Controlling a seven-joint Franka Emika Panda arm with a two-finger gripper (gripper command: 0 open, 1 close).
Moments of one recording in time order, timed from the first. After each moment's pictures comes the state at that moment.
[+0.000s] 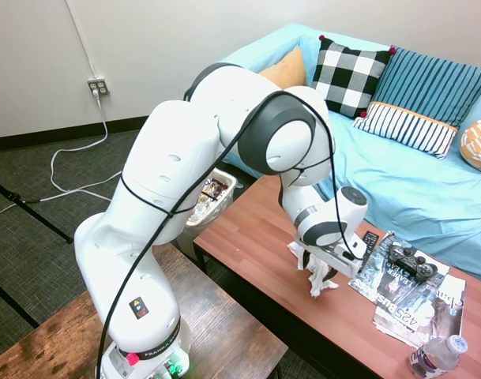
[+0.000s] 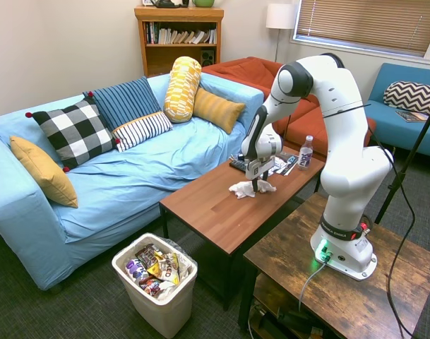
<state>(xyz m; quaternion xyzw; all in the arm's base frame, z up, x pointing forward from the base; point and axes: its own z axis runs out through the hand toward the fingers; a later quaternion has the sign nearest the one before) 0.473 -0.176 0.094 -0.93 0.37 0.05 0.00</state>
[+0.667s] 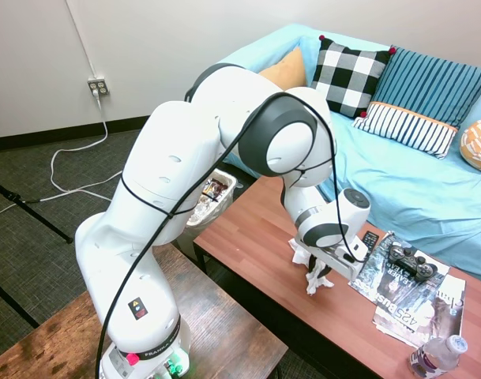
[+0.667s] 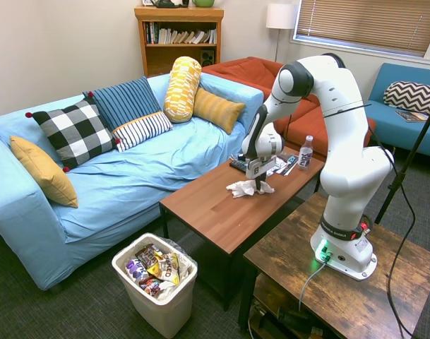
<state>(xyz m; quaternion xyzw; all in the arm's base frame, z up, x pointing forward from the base) 0.474 -0.176 0.095 -0.93 0.37 0.05 0.01</state>
